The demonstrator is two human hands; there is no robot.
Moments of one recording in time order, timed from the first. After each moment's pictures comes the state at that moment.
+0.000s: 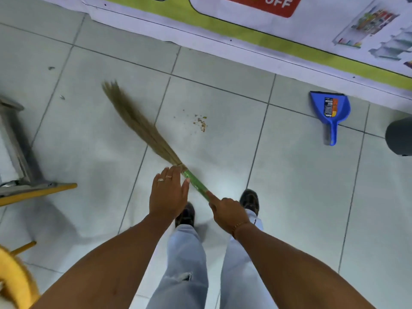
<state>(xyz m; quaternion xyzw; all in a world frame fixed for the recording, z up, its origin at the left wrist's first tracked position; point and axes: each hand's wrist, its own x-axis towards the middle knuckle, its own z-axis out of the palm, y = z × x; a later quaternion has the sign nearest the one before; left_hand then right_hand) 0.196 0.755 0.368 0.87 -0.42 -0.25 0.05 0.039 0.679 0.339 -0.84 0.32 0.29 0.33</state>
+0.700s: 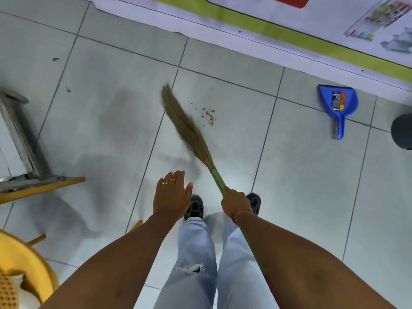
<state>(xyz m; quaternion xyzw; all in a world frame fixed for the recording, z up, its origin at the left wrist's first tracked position) 0.221 0.803 0.348 0.87 -0.41 -0.29 0.02 0.082 0.702 0.328 -0.70 0.49 0.38 0.35</state>
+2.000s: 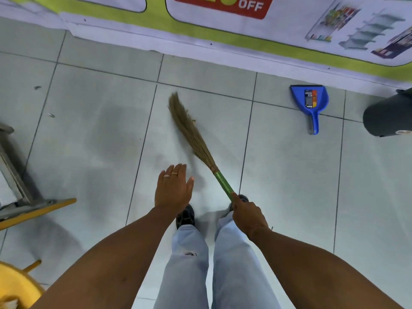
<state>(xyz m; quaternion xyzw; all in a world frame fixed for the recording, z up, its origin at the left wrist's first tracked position) 0.196 0.733 0.389 0.83 -0.48 -0.28 0.02 0.000 0.669 0.389 -0.69 0.53 0.34 0.37</state>
